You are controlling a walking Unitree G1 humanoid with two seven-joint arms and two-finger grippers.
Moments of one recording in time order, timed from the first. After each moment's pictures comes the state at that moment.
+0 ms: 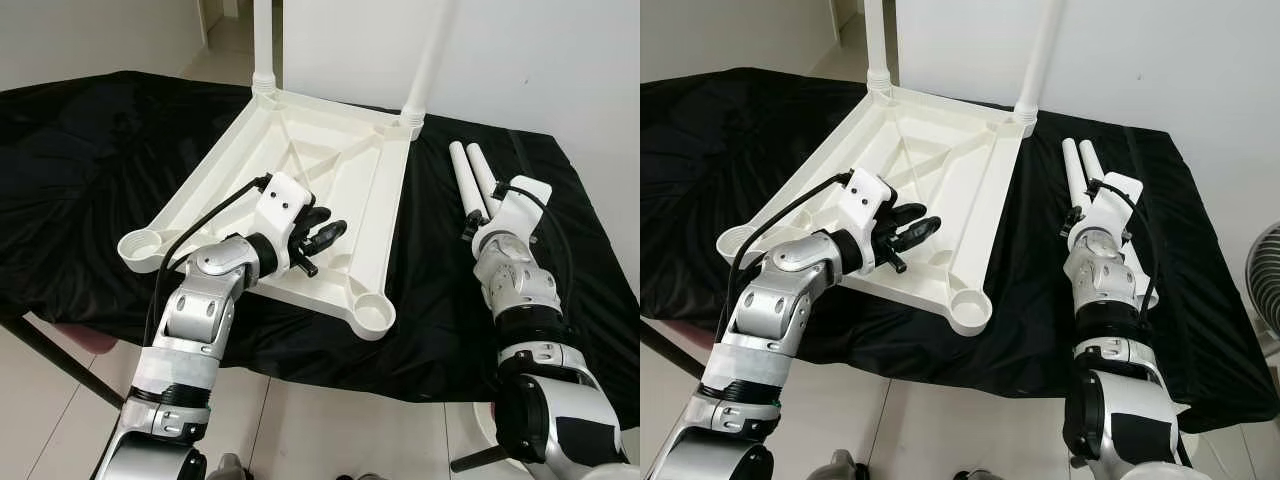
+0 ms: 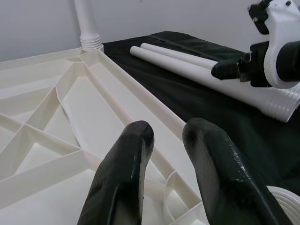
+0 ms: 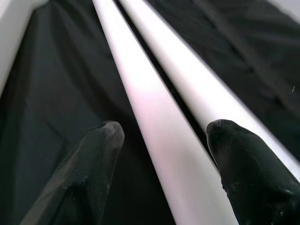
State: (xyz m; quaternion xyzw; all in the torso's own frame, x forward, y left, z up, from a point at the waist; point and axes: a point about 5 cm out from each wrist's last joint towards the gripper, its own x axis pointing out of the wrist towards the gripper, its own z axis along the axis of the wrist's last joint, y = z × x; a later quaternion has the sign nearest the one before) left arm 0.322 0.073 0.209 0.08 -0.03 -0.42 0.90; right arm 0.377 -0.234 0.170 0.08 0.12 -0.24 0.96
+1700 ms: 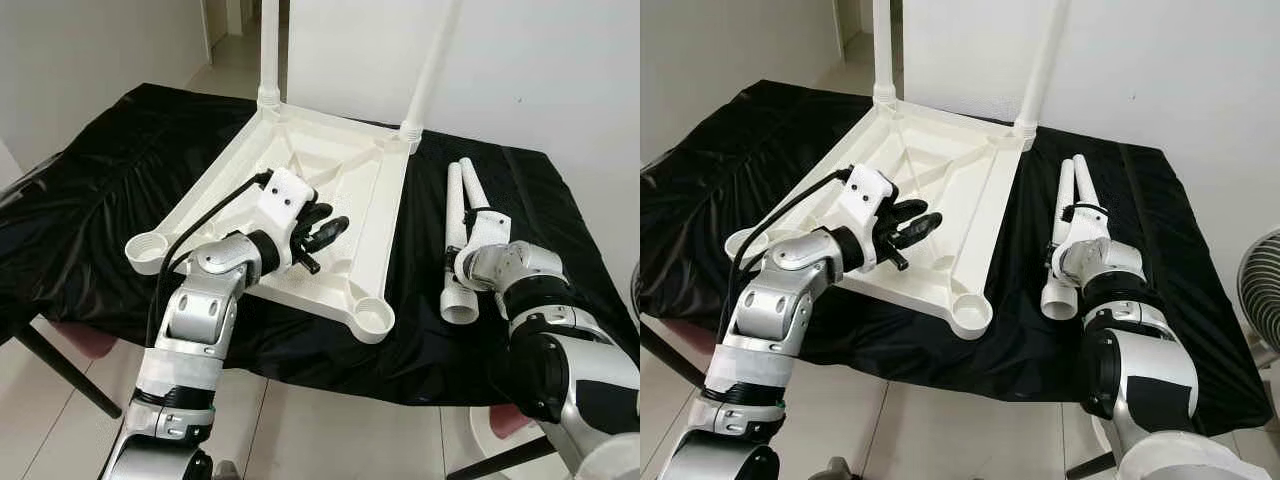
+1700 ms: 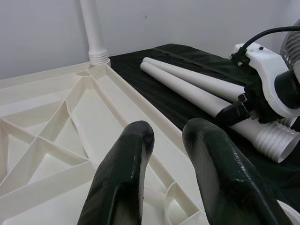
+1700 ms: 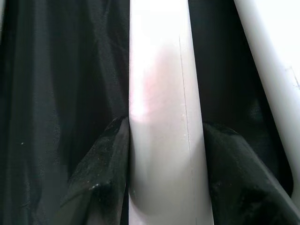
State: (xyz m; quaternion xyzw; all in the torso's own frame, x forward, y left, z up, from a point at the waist) left arm 0.320 0.073 0.214 0.08 -0.03 -0.41 0.91; right arm 0.380 -0.218 0.144 0.12 0.33 -0.12 0.93
